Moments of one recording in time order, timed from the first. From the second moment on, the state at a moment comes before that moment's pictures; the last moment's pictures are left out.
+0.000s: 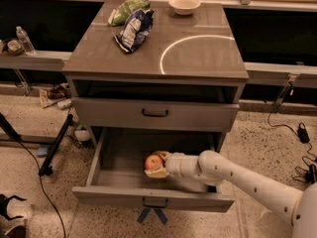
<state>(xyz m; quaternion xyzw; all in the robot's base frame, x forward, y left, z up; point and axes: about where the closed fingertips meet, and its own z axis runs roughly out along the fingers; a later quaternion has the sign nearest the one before) 0.605 0.014 0.434 -0.47 0.70 0.30 0.45</state>
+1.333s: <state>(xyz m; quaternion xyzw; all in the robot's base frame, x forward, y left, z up) 0.607 0.004 0.432 -0.43 0.73 0.33 0.42</state>
